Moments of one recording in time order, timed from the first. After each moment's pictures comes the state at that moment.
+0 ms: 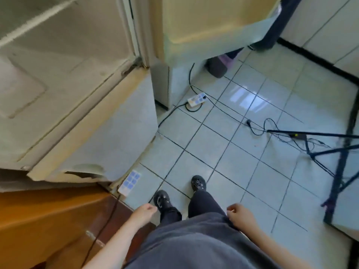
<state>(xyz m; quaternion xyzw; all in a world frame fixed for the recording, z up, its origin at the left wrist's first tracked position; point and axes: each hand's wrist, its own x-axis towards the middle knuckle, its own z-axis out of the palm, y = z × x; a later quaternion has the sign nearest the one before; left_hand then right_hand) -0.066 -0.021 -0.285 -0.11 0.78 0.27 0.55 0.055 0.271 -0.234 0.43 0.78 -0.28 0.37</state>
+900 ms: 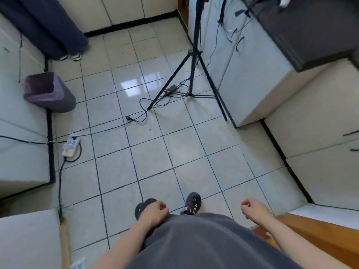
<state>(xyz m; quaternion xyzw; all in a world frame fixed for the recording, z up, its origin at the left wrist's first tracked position) 0.184 0.446 -0.255 0.36 0.75 -0.06 0.55 0.499 0.540 -0.240 0.69 0.53 -0.44 0.21</state>
